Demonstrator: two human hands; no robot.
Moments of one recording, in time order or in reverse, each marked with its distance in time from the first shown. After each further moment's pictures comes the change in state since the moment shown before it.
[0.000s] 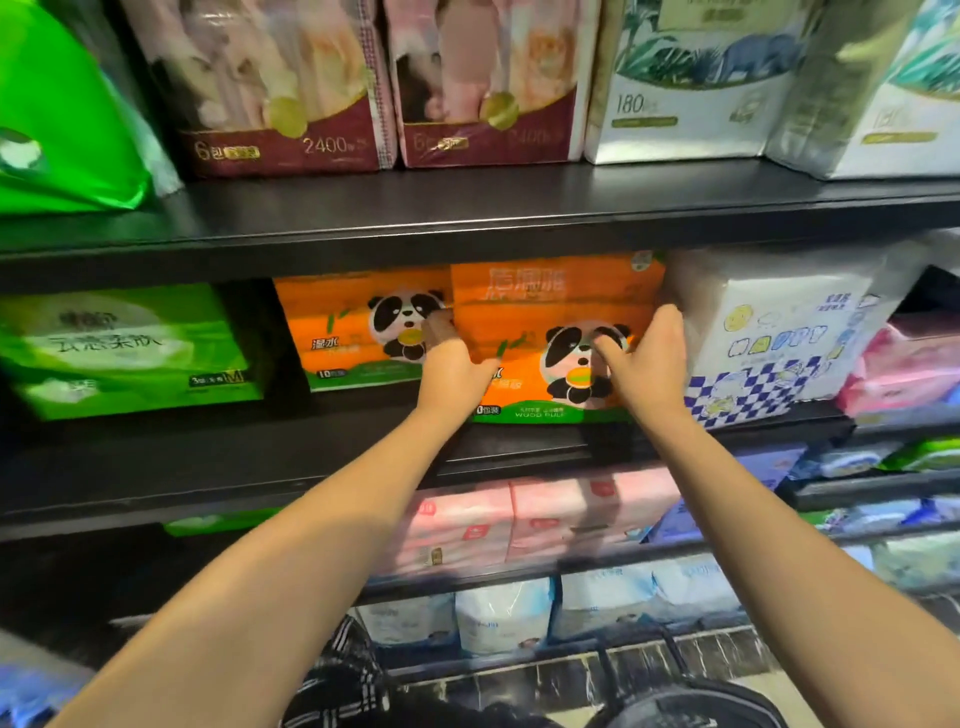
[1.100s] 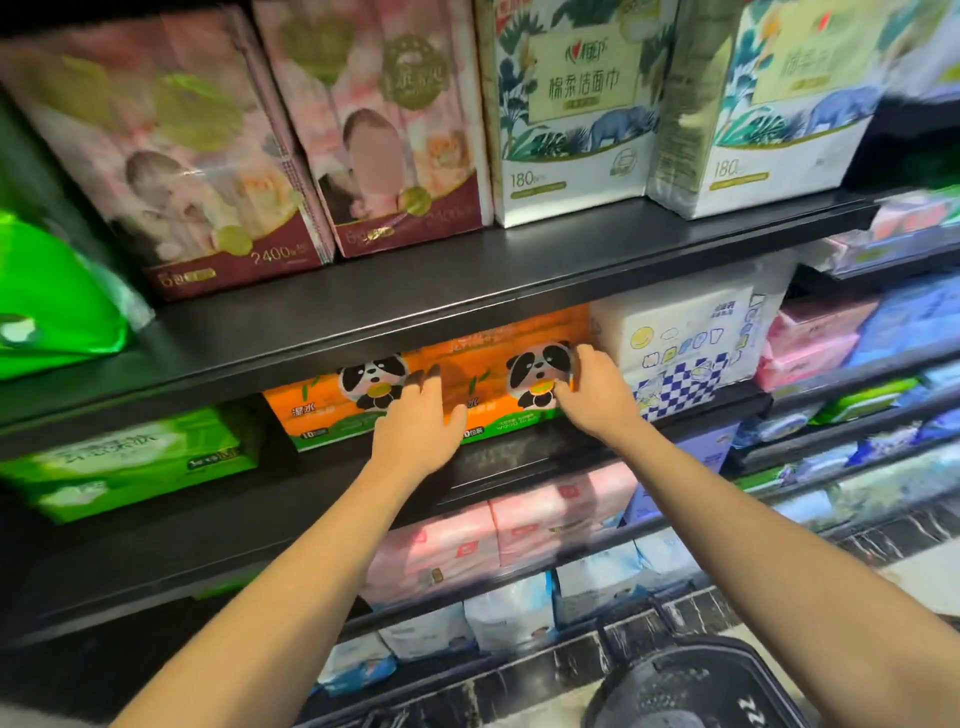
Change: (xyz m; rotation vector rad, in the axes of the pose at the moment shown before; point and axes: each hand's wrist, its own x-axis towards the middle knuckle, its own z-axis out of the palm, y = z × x) left_hand -0.032 0.057 -0.053 0.504 -0.267 0.129; right_hand -0.001 -0.009 -0.052 -0.143 -0.377 0.021
